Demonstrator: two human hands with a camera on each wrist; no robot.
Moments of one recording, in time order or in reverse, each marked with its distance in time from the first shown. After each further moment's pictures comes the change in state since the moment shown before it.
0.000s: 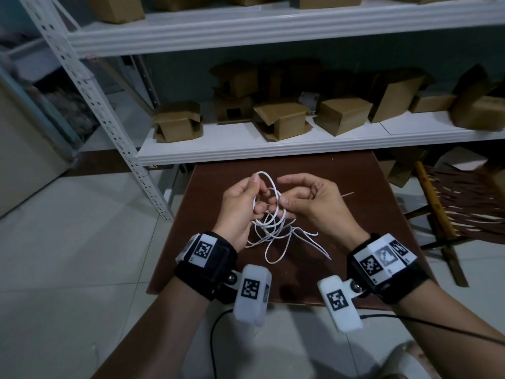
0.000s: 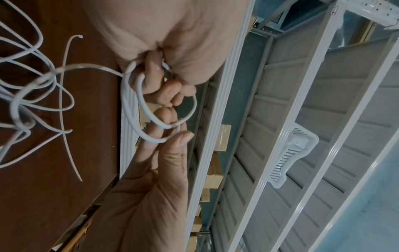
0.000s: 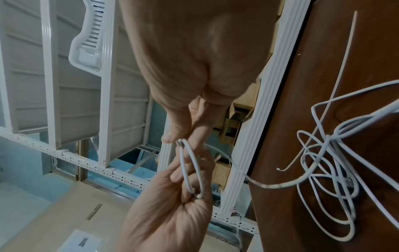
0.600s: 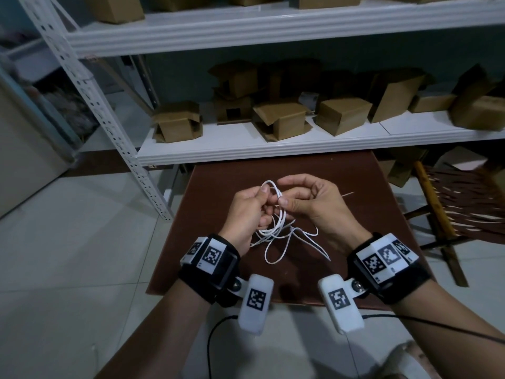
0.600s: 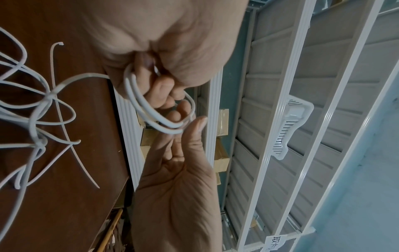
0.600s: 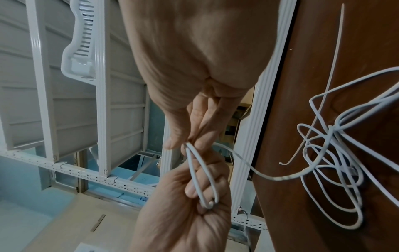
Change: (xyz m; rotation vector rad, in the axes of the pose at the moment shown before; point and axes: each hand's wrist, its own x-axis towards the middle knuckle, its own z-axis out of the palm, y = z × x) left_hand -0.007 -0.004 0.007 0.155 -0.059 -0.070; right_hand -0.003 -0.003 -0.001 0.011 0.021 0.034
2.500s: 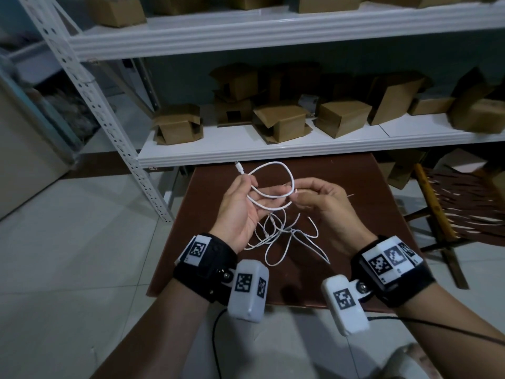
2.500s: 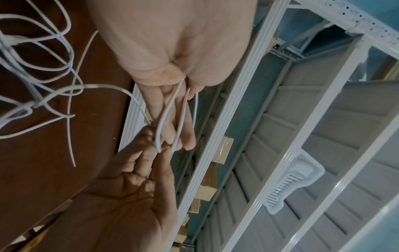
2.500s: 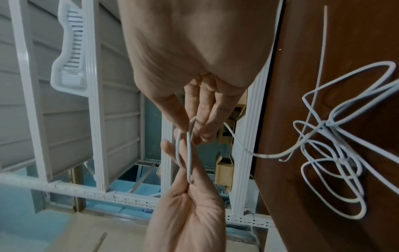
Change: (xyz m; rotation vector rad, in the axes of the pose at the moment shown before) left_hand -0.001 0.015 -0.007 -0.471 -0.058 0.025; right_hand -0.003 -0.007 -0.003 -0.020 0.173 0.050
